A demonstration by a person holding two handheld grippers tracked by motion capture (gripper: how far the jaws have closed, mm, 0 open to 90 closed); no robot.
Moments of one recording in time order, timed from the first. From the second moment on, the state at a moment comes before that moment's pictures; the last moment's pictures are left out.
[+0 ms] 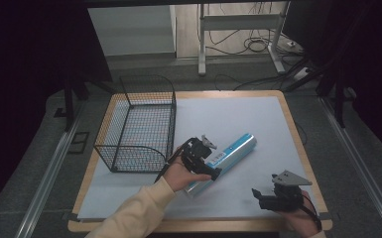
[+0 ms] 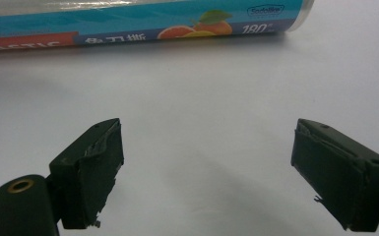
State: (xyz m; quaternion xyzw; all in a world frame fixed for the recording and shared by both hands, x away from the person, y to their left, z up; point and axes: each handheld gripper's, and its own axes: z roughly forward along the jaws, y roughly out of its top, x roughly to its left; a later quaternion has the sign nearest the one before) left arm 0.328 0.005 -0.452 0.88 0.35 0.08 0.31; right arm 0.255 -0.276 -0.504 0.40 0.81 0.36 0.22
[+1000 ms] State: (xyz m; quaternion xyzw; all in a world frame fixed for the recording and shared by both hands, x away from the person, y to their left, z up) left arm 0.362 -0.039 -0.468 0.91 0.33 0.06 0.24; right arm 0.256 -0.277 -0.504 0.41 0.81 0.36 0.22
